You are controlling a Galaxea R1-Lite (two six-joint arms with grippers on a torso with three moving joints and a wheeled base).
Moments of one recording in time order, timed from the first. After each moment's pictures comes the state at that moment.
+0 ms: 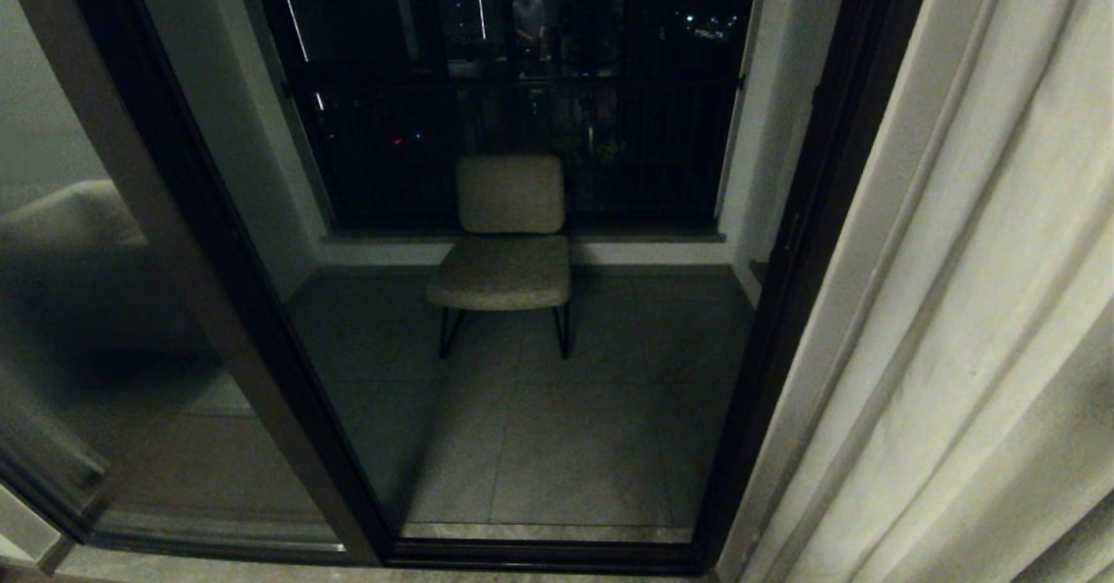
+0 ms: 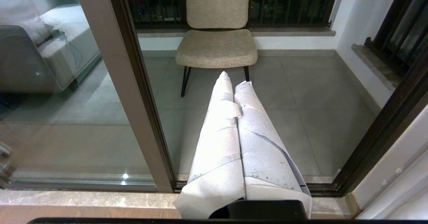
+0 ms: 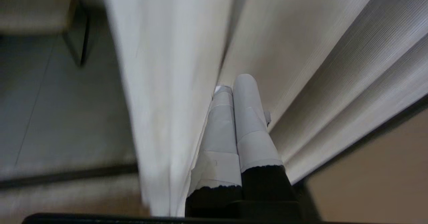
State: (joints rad) left arm -0.01 0.00 0.00 0.00 0.01 0.00; right arm -0.36 0.80 -0.26 -0.40 0.05 -0.21
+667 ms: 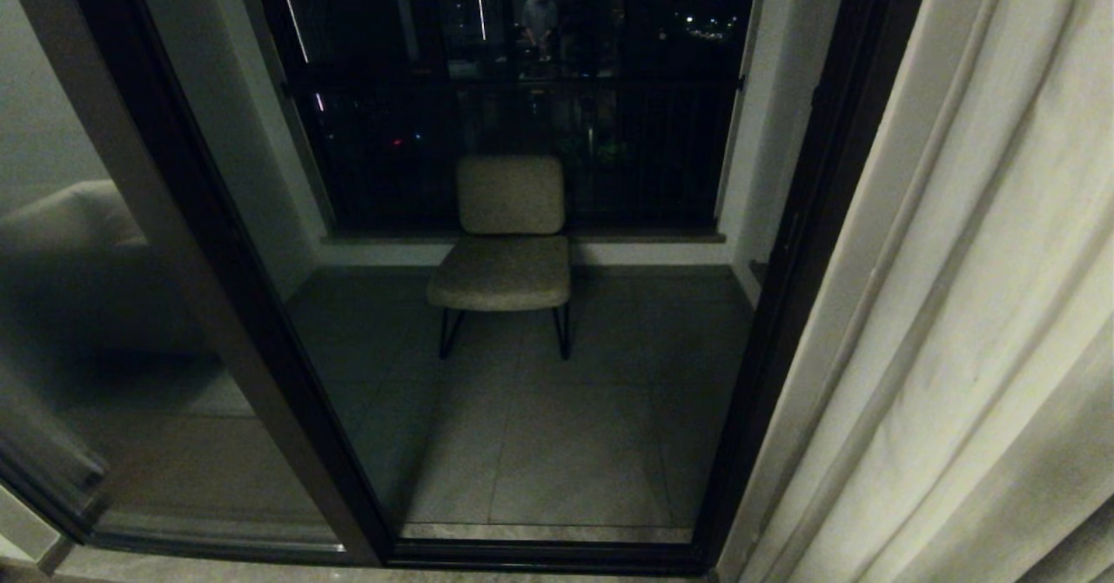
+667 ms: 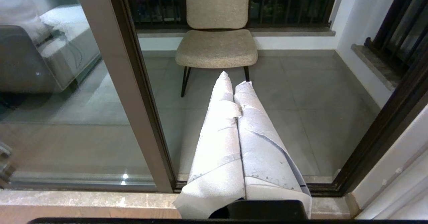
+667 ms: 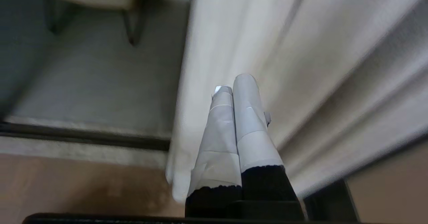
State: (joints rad) left arm -0.01 0.00 0.00 0.00 0.01 0.00; right arm -0.04 0.30 0.00 -0.12 -0.04 -0.21
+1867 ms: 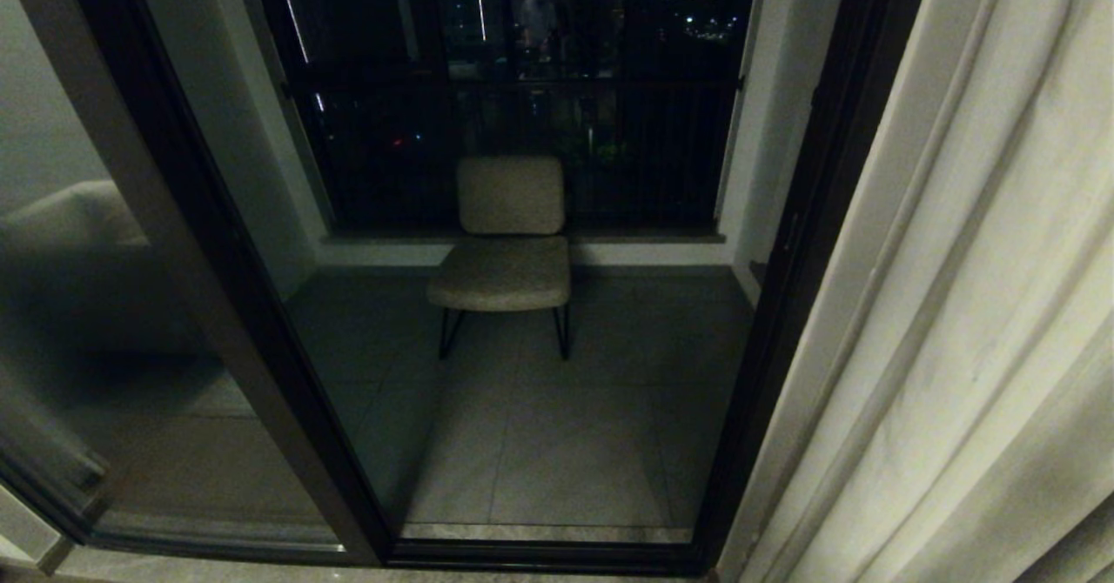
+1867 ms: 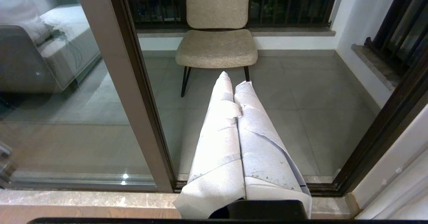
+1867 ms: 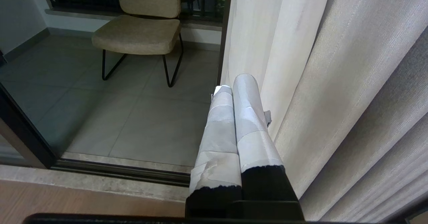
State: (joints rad) left arm -0.01 0.00 0.00 0.00 0.01 0.00; right arm 0.00 0.00 0.00 0.00 0.05 -0.08
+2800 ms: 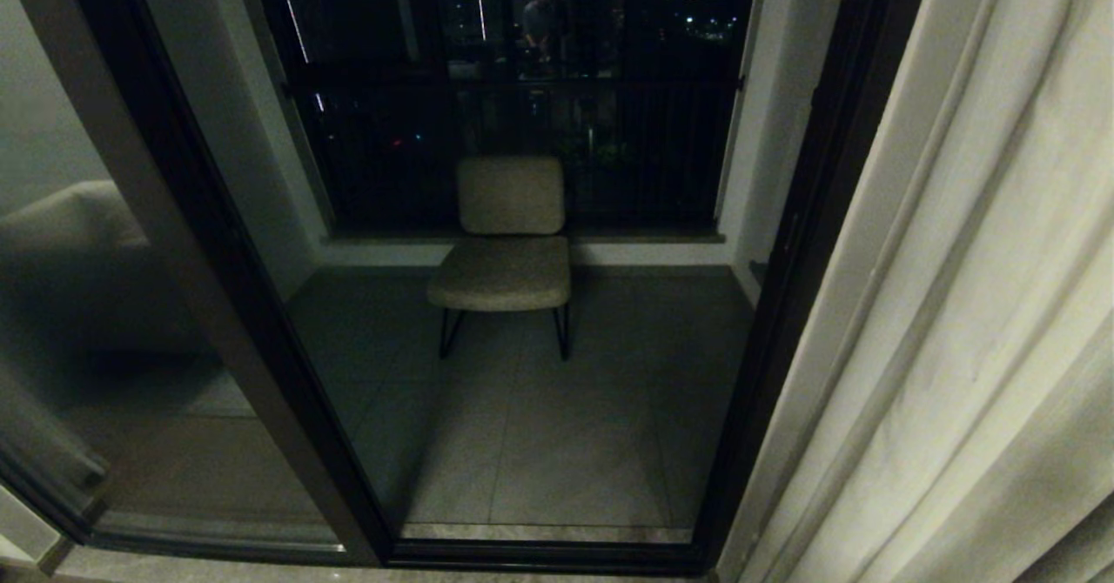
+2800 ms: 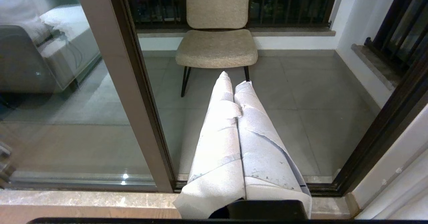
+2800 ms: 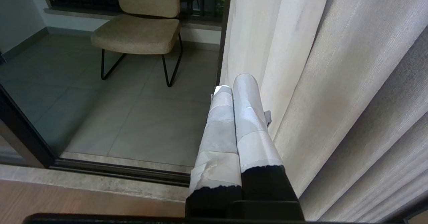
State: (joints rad) left arm -0.01 0.00 0.00 0.00 0.01 0.00; right arm 0.00 0.00 0.00 0.00 0.05 -0.08
